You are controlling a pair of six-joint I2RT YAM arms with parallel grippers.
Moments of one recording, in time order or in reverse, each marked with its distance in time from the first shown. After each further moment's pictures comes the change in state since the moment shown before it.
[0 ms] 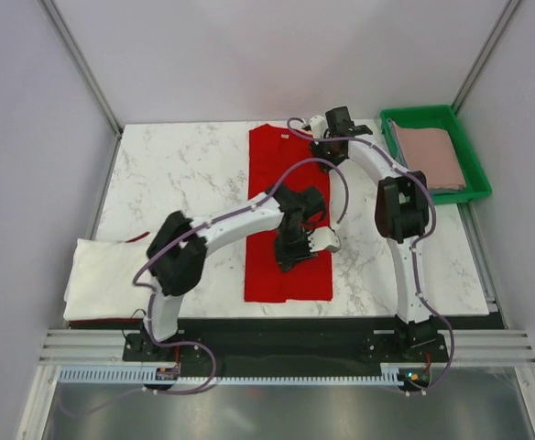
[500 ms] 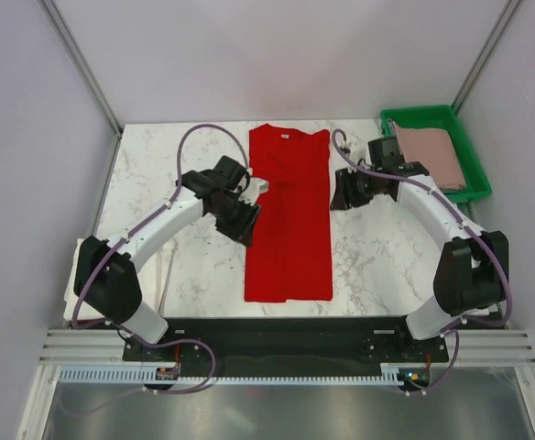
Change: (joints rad) left arm 0.316 -0.501 -0.269 0.130 -0.060 -0.516; right arm -0.074 -0.887 -0.844 0.059 -0.326 0.321
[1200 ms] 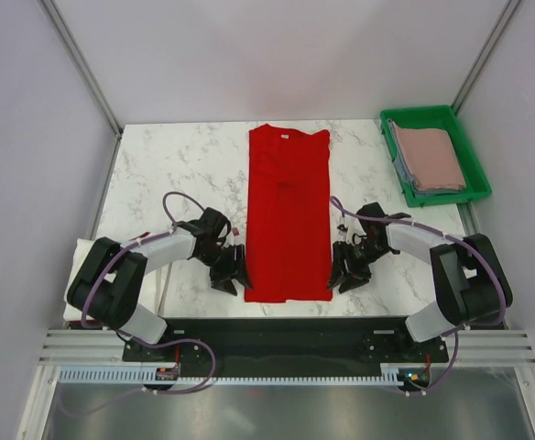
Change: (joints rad) left arm 0.160 -0.047 -0.678 0.417 0.280 -0.606; right arm 0.084 -0.089 -0.633 -0.092 -0.223 0.341
